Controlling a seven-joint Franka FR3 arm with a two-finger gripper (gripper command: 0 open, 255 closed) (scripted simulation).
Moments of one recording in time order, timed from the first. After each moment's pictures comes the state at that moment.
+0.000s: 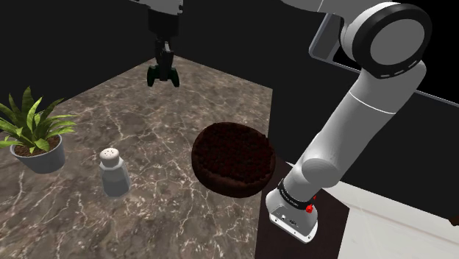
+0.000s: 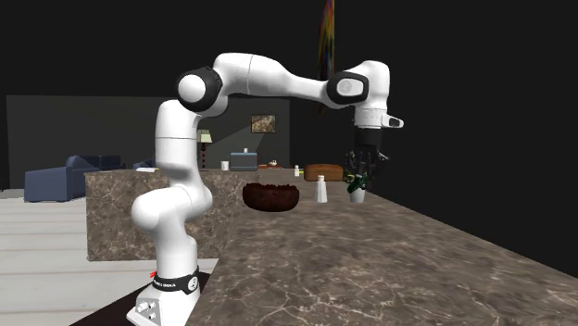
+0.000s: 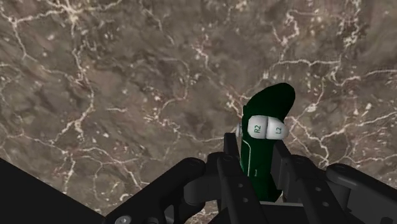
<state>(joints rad) 0.05 0.02 0.34 -1.71 0.09 1.68 -0.77</state>
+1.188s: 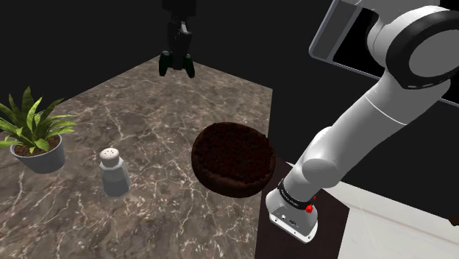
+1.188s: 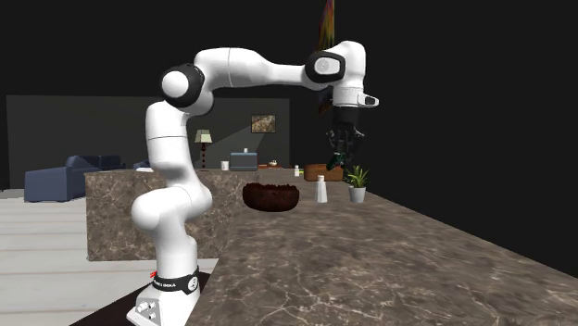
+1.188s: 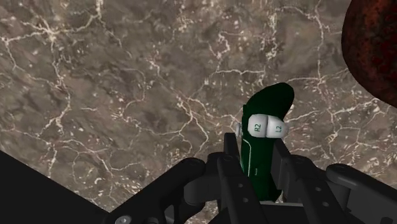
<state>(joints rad) 0.06 -0.15 0.35 -1.73 0.15 1.54 -0.74</state>
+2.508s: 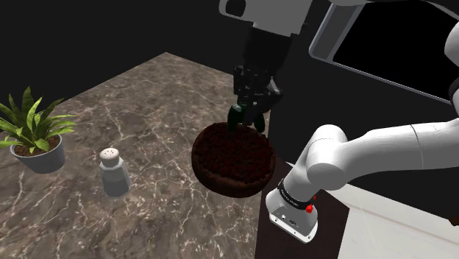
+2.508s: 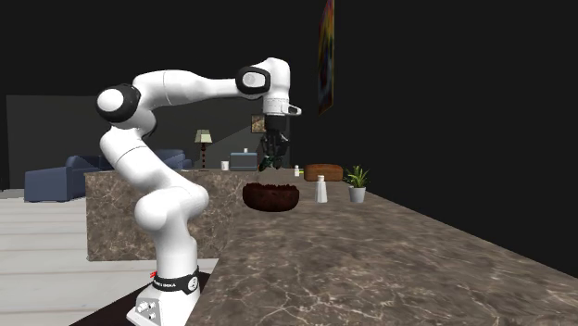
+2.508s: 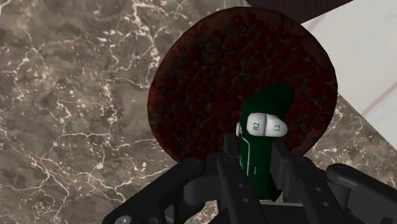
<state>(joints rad) 0.21 -0.82 0.37 -2.25 0.37 1.43 -0.65</state>
